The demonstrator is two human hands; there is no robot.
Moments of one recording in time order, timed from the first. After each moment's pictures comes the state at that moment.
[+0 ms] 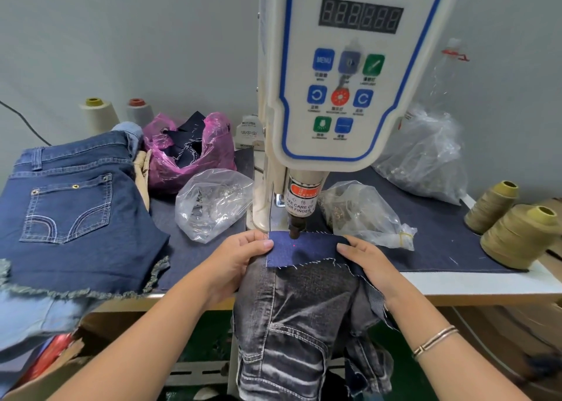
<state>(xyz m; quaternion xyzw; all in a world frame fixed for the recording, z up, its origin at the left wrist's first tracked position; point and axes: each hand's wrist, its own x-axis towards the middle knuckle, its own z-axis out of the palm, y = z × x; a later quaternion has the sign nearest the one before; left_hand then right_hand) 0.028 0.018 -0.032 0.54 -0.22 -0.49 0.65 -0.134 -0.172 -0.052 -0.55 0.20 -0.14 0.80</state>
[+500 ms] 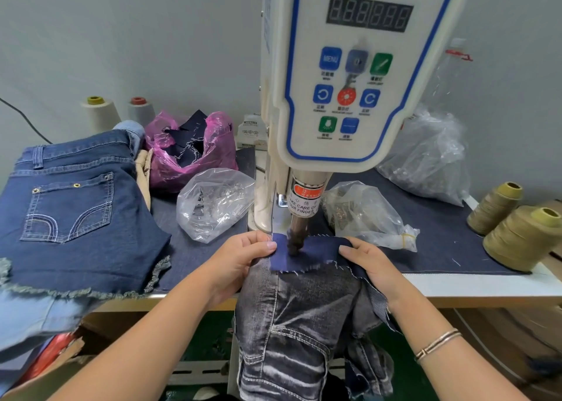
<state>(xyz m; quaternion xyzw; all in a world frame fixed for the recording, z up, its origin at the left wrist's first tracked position) 0.029 0.017 -0.034 0.54 -0.22 -0.49 0.65 -0.132 -0.172 -0.052 -0.55 0.19 -0.15 0.80</state>
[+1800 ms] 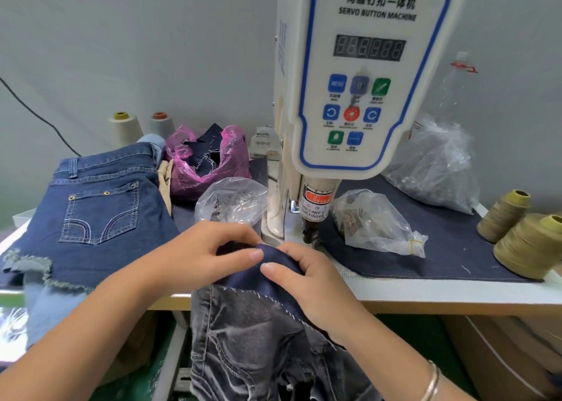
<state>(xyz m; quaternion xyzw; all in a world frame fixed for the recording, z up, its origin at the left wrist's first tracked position) 0.041 0.092 0.054 0.72 -0.57 -0.22 0.33 -0.106 -0.041 0.014 -0.79 0.10 -0.16 0.58</state>
